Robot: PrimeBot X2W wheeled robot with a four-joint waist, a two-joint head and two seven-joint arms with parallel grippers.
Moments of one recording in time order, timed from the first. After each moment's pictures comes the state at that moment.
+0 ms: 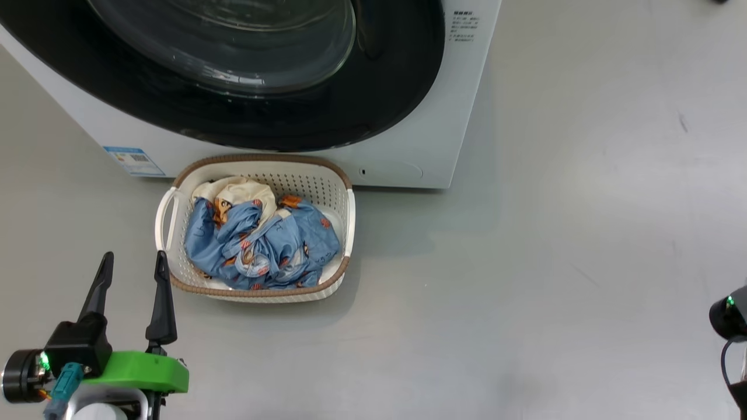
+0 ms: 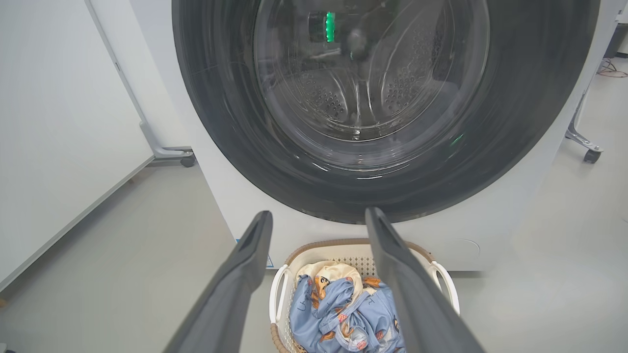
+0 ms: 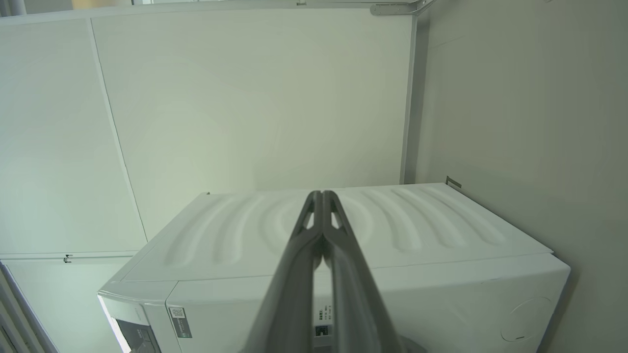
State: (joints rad) left arm -0.01 0.07 0.05 0.11 -0.16 -0.13 -0.25; right arm -0.22 -0.13 -0.34 0.26 1.73 0.12 0.06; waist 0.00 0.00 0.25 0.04
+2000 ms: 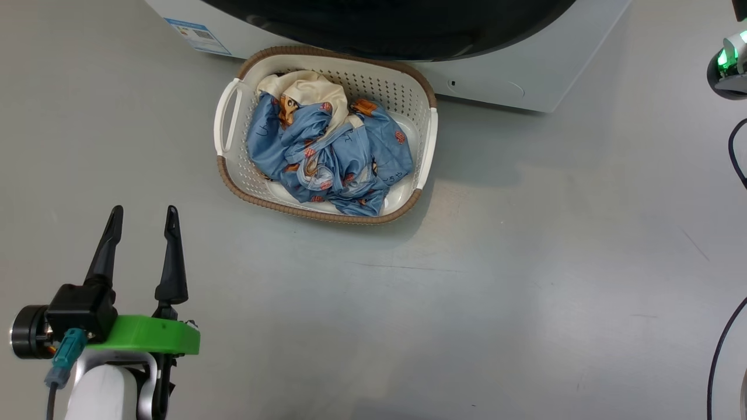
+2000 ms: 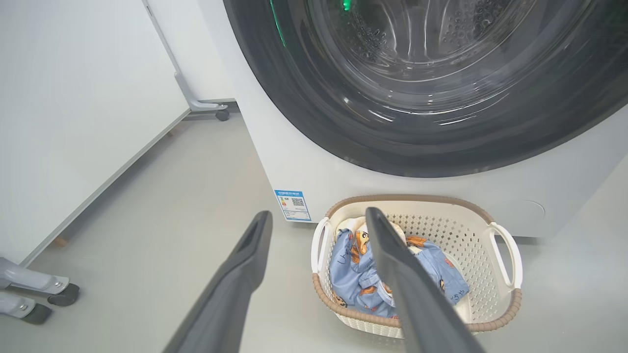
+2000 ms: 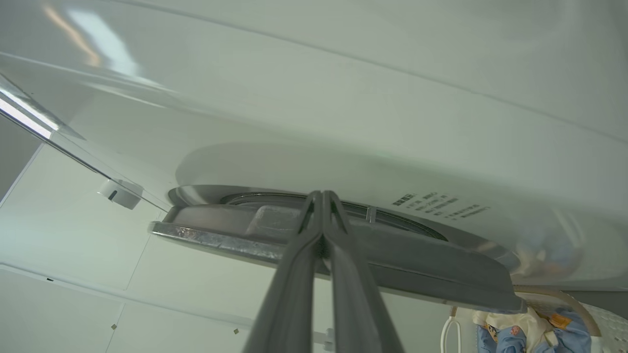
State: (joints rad) left arm -0.11 0.05 0.02 0.09 -0.18 -0.13 -0.25; right arm -0.82 -0.25 0.01 0.32 1.55 0.12 0.42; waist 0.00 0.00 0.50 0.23
